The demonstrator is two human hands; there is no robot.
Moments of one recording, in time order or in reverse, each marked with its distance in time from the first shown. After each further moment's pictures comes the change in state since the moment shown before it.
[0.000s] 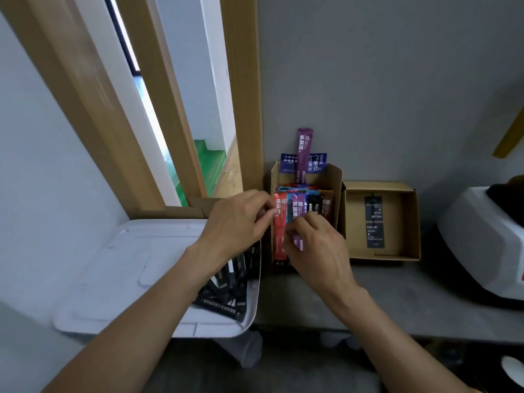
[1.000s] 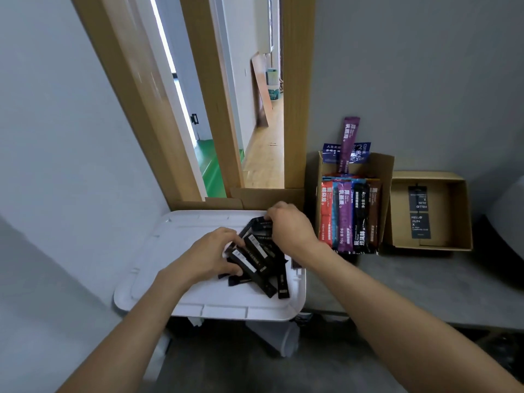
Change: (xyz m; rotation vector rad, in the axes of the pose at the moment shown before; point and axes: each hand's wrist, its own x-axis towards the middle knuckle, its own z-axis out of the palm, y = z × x) left_hand -0.123 -0.122 -0.030 -0.152 -0.559 -0.435; right_hand 0.060 -0.084 0.103 -0.068 -0.433 0.055
